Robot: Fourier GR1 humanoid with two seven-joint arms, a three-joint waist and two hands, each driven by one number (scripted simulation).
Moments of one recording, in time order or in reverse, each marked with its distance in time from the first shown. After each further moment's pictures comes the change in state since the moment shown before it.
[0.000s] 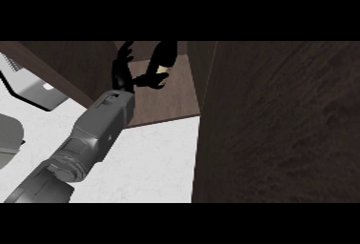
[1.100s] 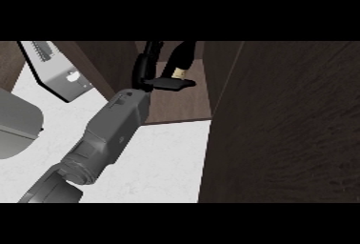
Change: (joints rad) left arm 0.017 -0.052 0.049 -0.150 0.039 -0.505 -0.201; right arm -0.004 -0.016 -0.014 -0.007 0.012 -0.044 0.044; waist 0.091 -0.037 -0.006
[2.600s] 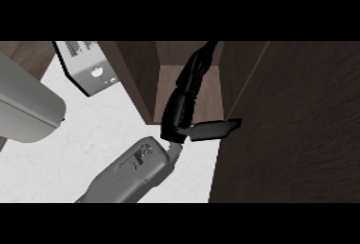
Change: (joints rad) left arm 0.440 -0.016 -0.331 -1.058 -0.105 0.379 0.378; right arm -0.026 -0.066 0.024 -0.015 0.049 -0.079 0.071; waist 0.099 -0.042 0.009
